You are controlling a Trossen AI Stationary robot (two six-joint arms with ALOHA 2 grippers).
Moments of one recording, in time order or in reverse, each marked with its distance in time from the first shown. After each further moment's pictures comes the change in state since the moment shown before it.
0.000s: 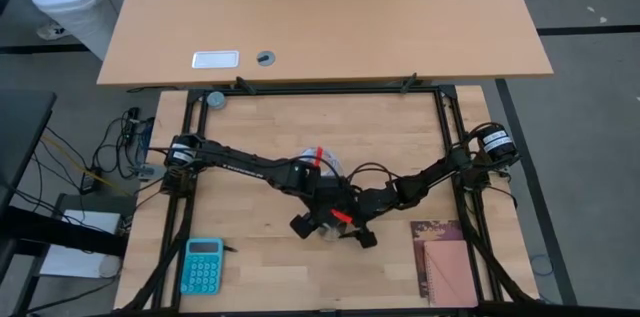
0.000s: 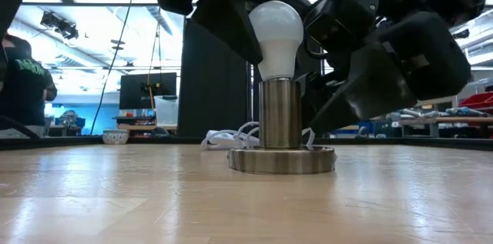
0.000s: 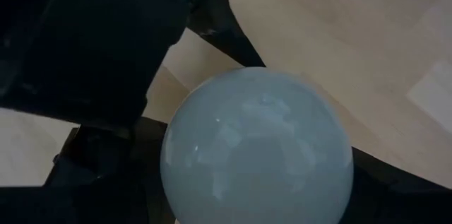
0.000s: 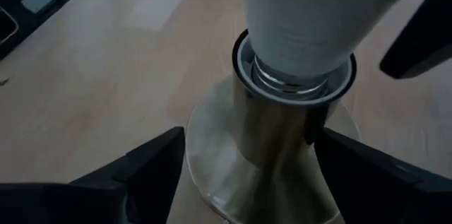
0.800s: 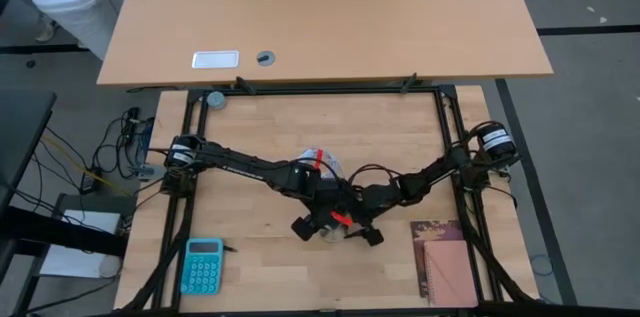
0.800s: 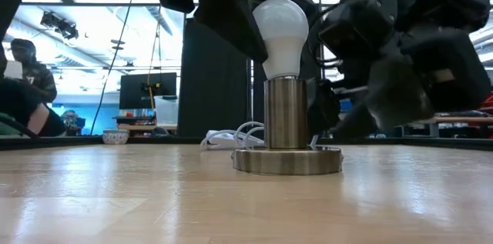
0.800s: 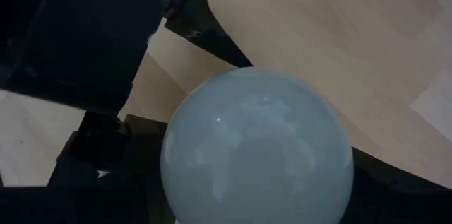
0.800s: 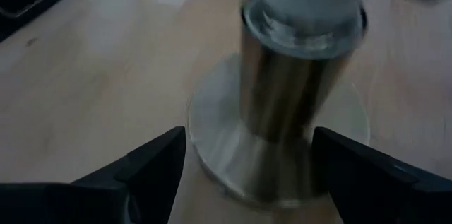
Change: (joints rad) left arm -0.010 0.000 -0.001 0.029 -0.015 -0.034; right arm -0.044 -0.002 -0.078 0.076 -0.098 -0.090
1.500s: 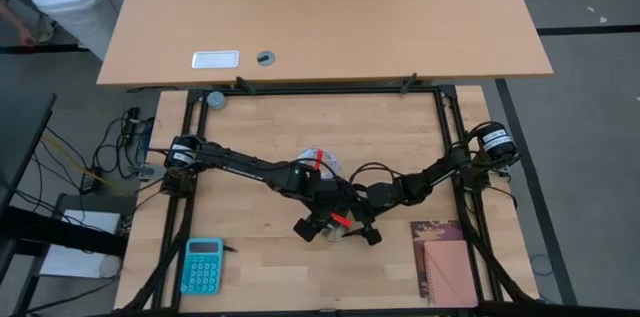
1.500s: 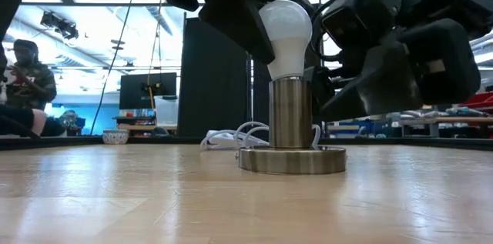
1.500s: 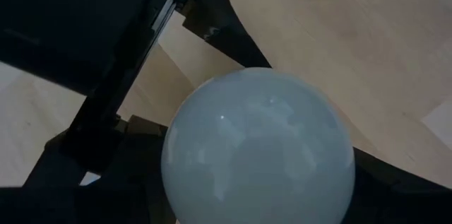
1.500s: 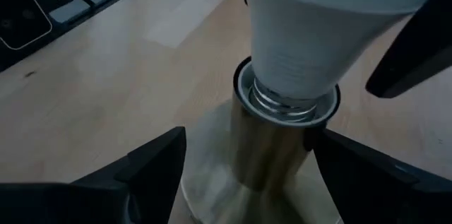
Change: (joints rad) left arm -0.002 0.000 0.000 0.012 -0.040 -0.067; right arm 0.018 0.000 -0.033 0.169 0.033 -0.030
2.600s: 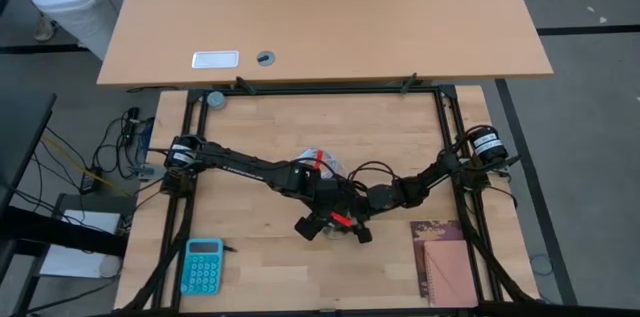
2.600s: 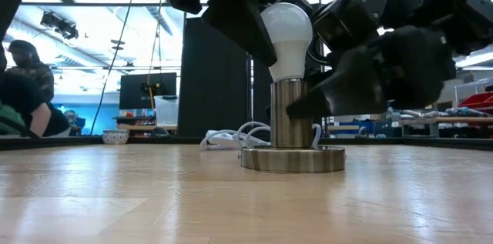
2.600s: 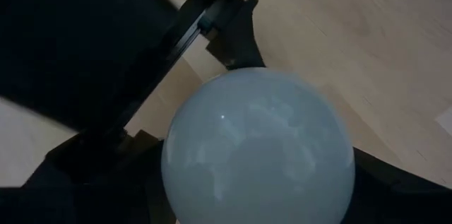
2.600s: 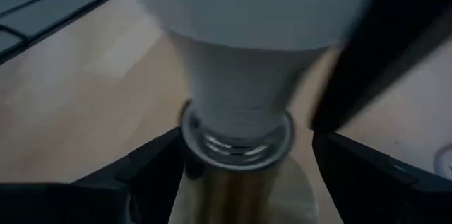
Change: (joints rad) left arm 0.001 -0.001 0.000 0.002 -0.025 -0.006; right arm 0.009 0.075 0.003 0.160 0.176 0.069
